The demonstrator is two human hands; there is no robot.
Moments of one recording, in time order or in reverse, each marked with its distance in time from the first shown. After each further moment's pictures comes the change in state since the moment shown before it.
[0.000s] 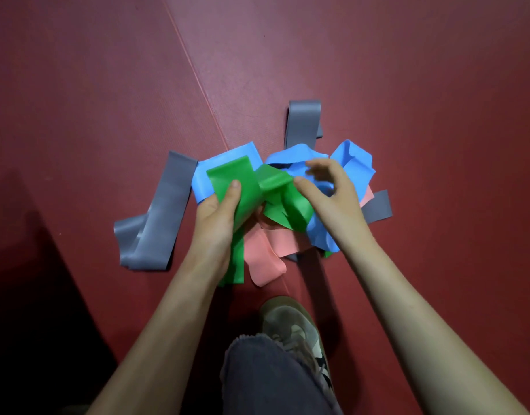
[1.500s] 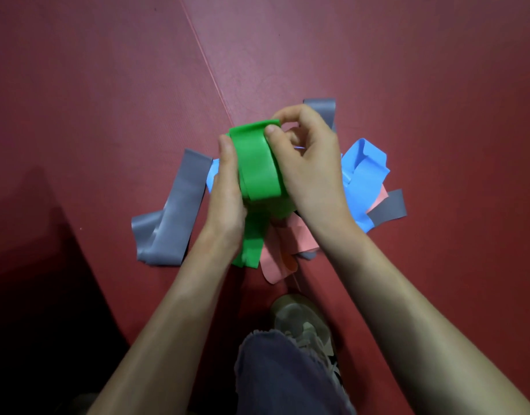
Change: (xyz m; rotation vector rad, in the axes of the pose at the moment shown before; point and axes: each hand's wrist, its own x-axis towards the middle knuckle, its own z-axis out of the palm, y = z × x) left_hand 0.003 0.031 0.011 -0.044 -0.139 0.048; right_hand -0.004 -0.074 0.046 0.159 0.024 -0.212
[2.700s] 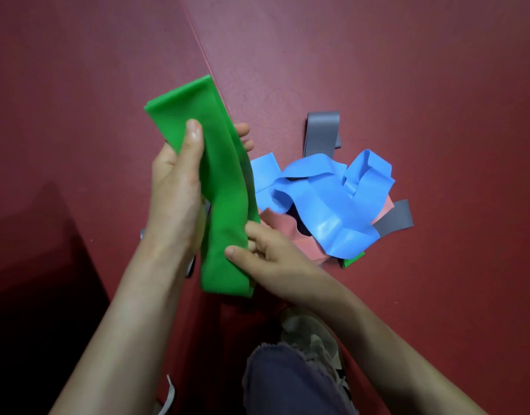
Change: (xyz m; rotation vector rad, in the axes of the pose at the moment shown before) left_hand -0.012 0.055 -0.010 0.100 0.044 0.312; right_hand -0.060 0.034 0.009 0.027 -0.705 0.199
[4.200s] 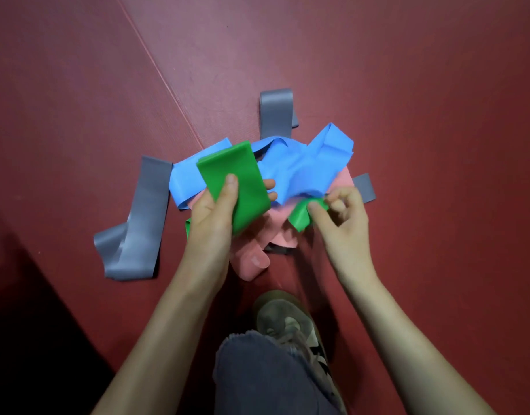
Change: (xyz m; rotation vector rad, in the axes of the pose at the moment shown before) left_hand -0.039 -0.062 0.034 0.062 -0.098 -0.298; right_hand -0.050 0.040 -0.072 0.224 0.896 -0.067
